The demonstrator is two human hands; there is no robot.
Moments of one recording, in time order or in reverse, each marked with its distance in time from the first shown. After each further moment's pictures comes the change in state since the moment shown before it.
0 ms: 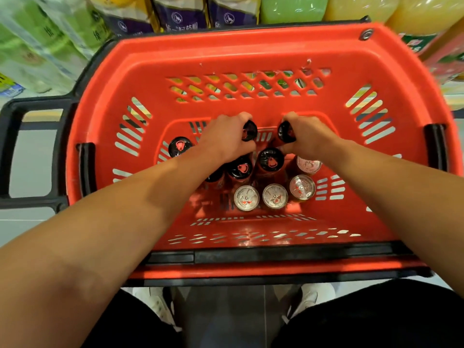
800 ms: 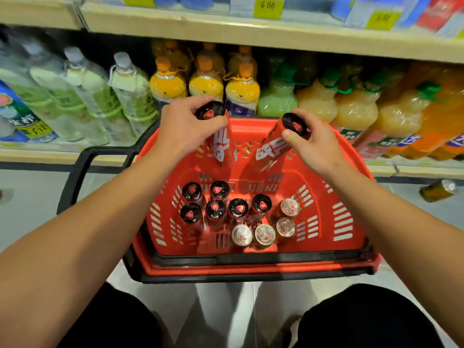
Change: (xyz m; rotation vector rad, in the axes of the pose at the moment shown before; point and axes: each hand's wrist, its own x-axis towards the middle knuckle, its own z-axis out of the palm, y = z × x) left_hand -0.065 -0.020 -0.163 -0.595 0.618 0.043; right_hand -0.085 -0.093 -0.126 0.505 0.566 -0.095
